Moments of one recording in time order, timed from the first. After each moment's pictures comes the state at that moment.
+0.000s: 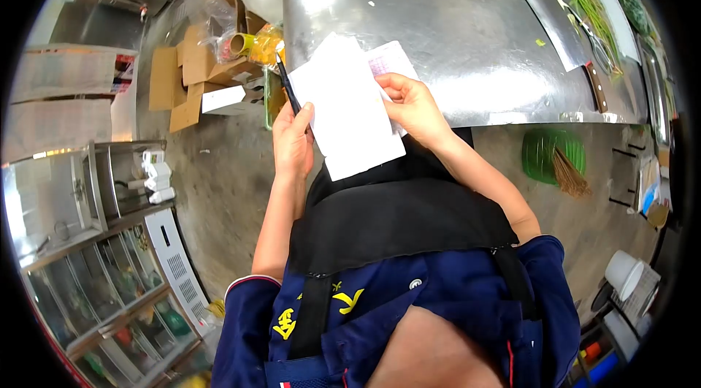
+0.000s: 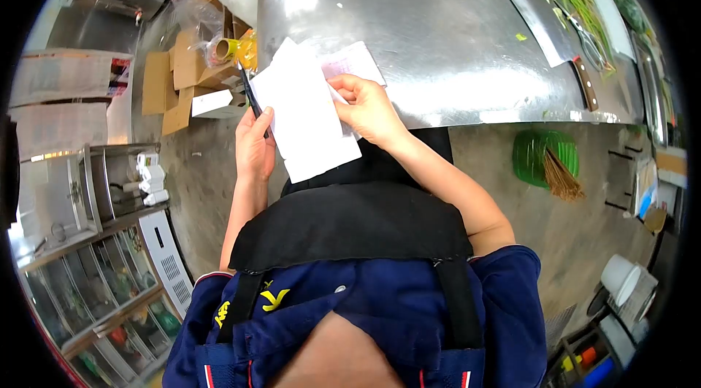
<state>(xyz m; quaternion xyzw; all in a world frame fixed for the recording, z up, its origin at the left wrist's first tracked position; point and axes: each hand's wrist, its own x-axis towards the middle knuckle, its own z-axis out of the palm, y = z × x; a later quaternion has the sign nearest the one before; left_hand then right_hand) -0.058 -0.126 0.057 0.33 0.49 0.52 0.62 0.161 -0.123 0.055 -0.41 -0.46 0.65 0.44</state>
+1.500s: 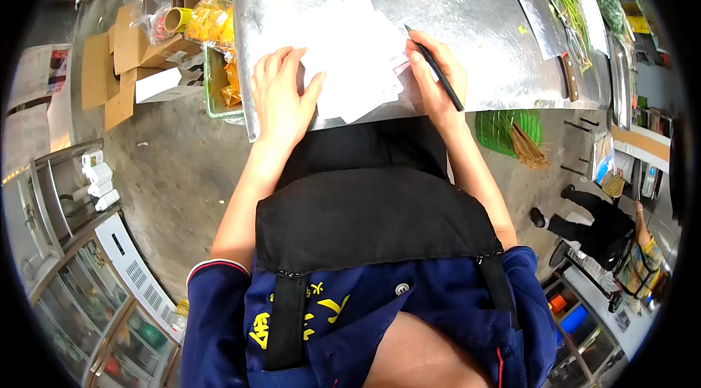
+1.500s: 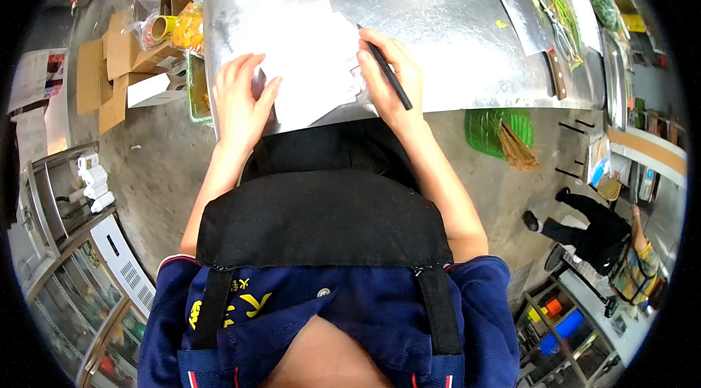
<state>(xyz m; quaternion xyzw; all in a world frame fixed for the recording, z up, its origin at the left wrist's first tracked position) -0.039 -0.088 0.023 0.79 0.56 0.25 0.11 0.195 -0.114 0.033 -0.58 -0.59 0.22 0.52</state>
